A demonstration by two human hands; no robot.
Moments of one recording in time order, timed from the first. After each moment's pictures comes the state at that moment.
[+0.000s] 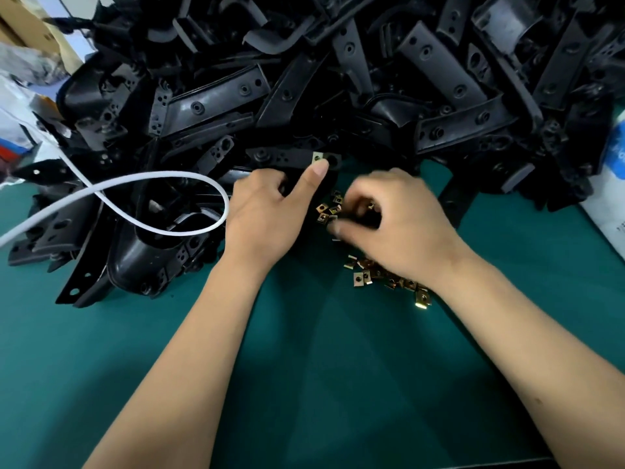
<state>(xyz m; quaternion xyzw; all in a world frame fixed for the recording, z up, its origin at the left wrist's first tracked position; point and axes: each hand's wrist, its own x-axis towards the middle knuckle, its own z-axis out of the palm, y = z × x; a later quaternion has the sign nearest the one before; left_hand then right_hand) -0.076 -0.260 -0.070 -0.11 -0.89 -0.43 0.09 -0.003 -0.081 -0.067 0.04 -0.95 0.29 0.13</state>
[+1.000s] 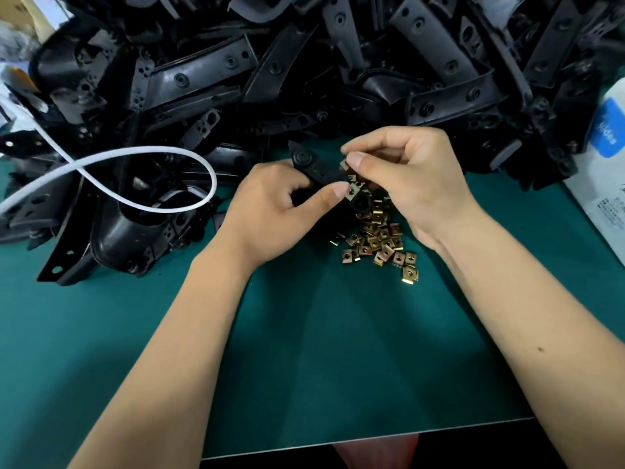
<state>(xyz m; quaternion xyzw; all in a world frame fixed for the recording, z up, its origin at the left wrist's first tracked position) -0.055 -0.262 -0.068 -0.36 -0.84 -0.41 0.04 -0.008 -0.068 -0.061 -0.01 -0.76 0.63 0.16</state>
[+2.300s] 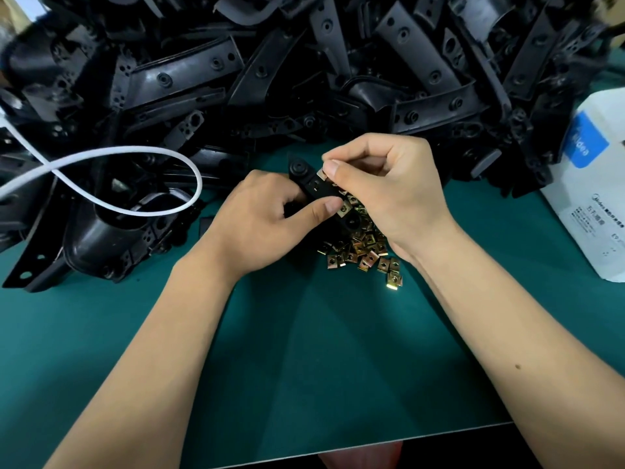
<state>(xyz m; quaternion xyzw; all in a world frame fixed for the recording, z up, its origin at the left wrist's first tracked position) -0.054 -0.261 -0.064 -0.37 -0.86 -0.36 0.01 -0.002 -0.079 -0.060 0.01 -0.75 0.64 0.19</state>
